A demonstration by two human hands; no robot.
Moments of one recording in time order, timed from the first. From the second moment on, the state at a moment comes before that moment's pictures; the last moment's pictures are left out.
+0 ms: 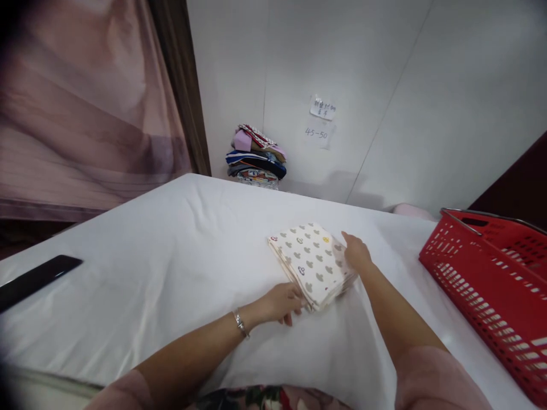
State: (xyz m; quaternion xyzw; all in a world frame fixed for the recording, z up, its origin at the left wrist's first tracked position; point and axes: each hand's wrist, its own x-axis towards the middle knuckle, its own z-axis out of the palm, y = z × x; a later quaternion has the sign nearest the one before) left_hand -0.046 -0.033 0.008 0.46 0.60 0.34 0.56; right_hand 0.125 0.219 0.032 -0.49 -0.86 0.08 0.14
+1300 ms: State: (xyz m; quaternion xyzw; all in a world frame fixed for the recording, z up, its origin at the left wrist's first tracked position) left_hand -0.163 0.049 -0.001 0.52 0.79 0.31 0.08; right_hand 0.102 0.048 -0.008 -0.29 -0.95 0.02 0.10
